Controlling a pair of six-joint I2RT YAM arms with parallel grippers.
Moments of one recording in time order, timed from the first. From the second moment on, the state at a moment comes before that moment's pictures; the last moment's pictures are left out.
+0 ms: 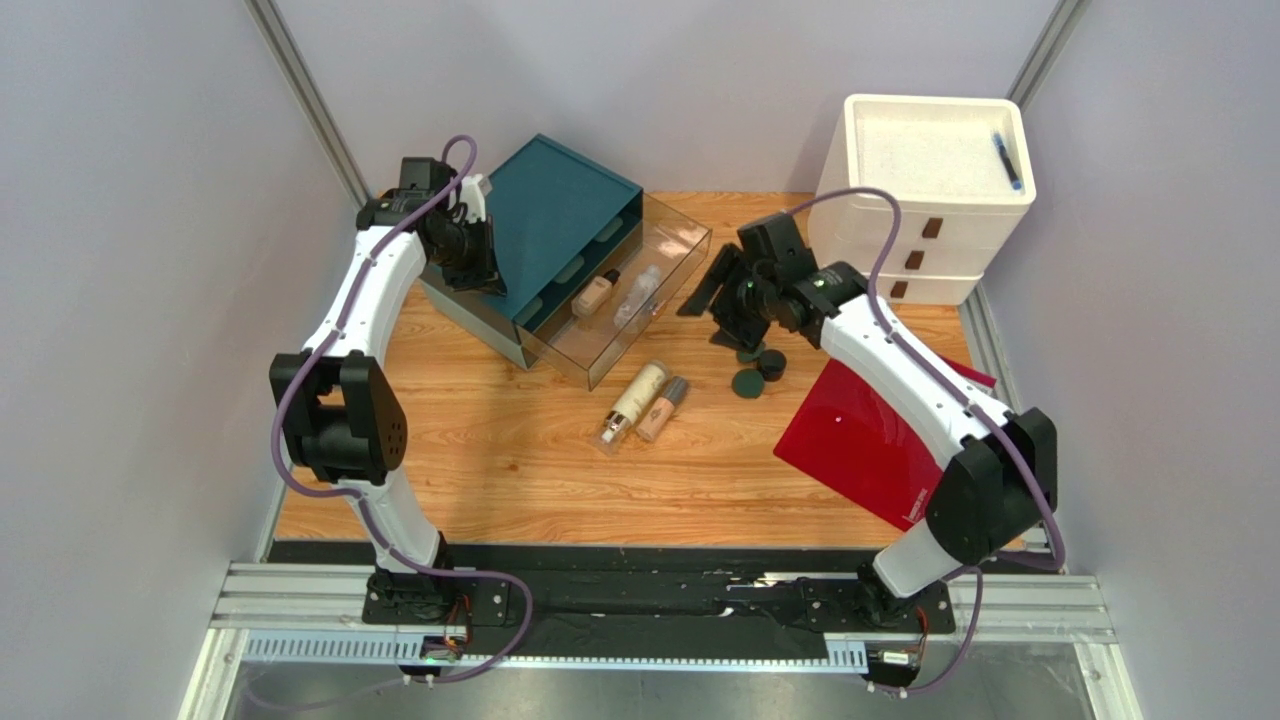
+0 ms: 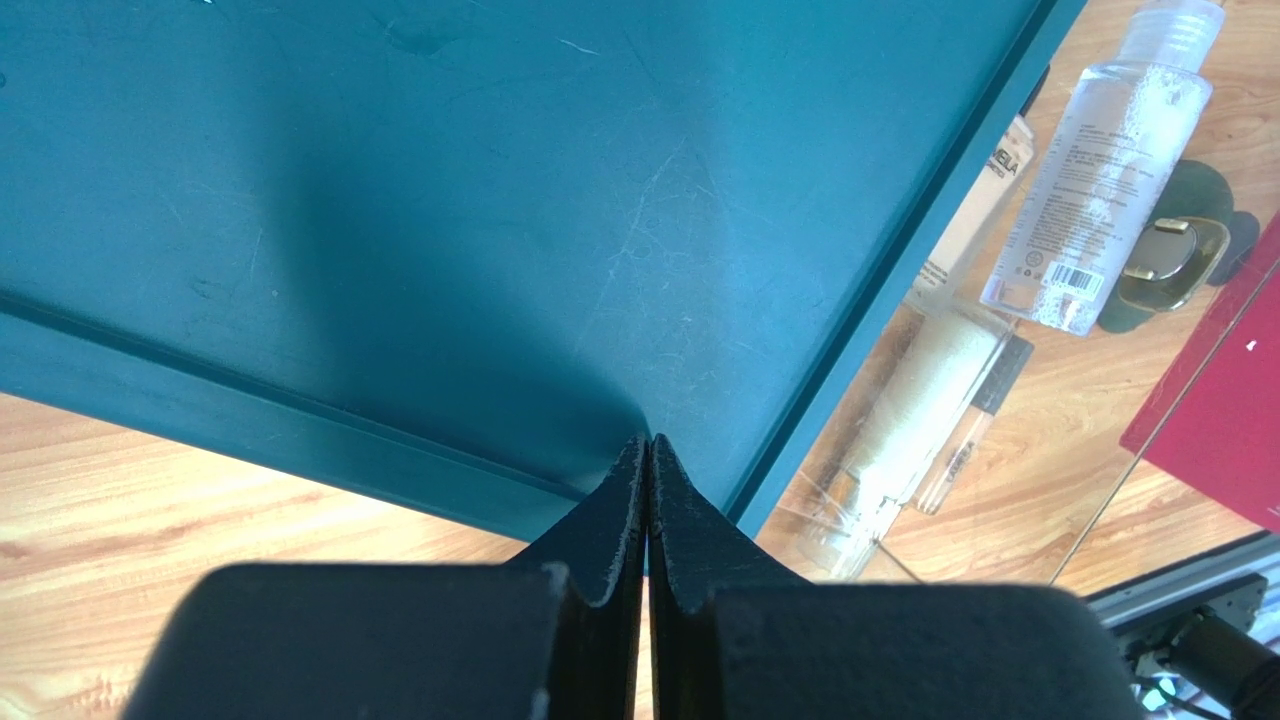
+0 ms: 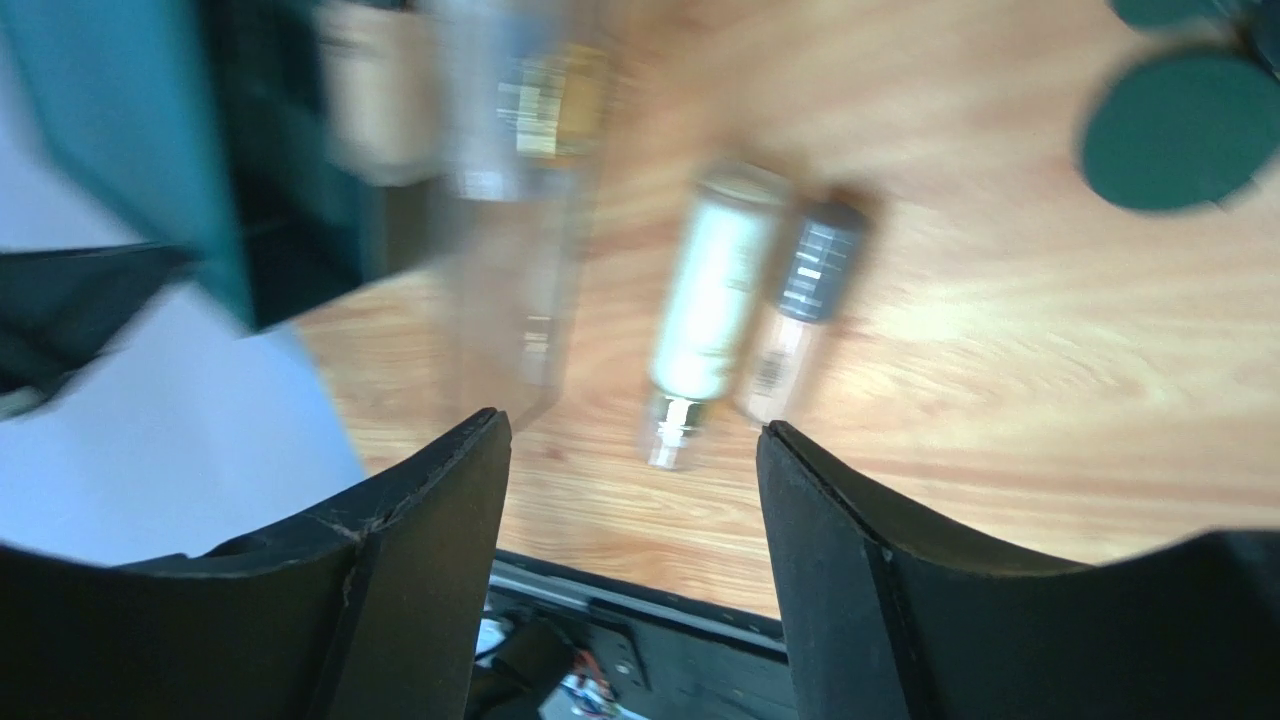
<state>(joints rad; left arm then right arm) -0.05 1.80 1.69 -0.93 0.31 -0.12 0.52 1.55 1.45 -0.69 -0.08 1.03</state>
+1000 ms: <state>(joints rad) -0.05 1.77 1.63 -0.89 0.37 -0.12 0.52 2.00 1.40 -0.70 -0.16 0.98</state>
